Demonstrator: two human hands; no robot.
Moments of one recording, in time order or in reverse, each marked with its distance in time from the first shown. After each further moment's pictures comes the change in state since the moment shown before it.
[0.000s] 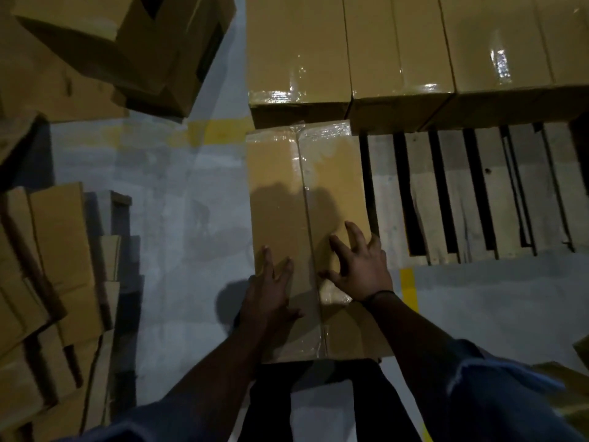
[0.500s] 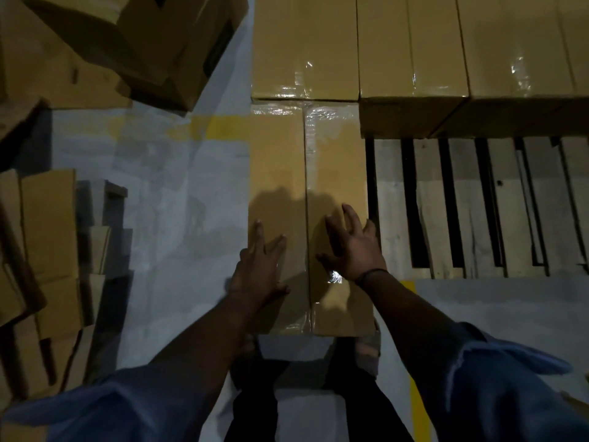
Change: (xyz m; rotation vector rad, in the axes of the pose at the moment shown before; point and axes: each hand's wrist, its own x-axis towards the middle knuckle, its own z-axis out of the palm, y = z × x) left_hand 0.064 -0.004 -0.005 0.117 0.087 -0.039; right_hand 0.060 0.019 0.005 0.106 -0.046 -0.043
